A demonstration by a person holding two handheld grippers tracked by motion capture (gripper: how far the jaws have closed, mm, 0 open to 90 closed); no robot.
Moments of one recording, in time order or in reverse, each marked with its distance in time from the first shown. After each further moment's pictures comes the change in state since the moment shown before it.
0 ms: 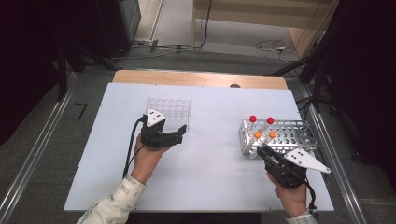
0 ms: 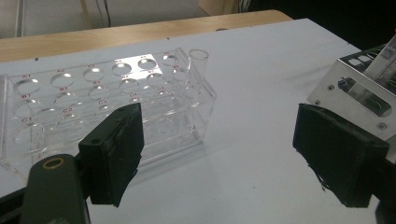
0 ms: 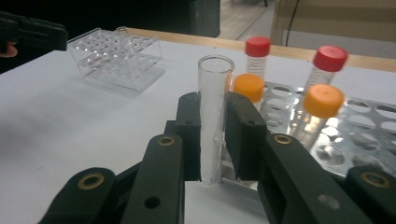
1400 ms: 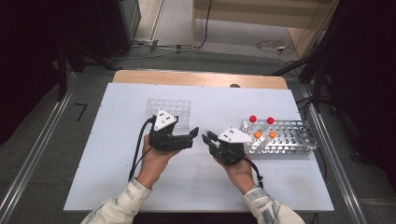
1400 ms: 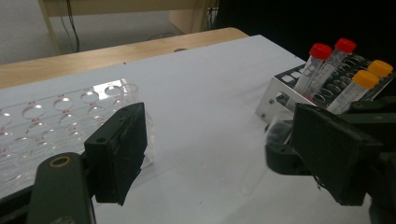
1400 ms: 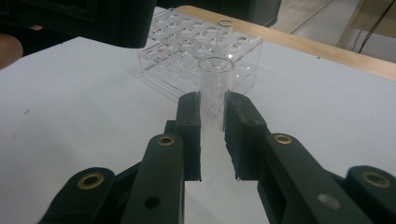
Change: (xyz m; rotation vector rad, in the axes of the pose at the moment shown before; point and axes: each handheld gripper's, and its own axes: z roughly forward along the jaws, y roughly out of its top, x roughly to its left) left arm -0.036 0.015 -0.014 -0.054 -0.115 0.048; right arm 0.090 0.028 0.120 0.093 0.168 -0.141
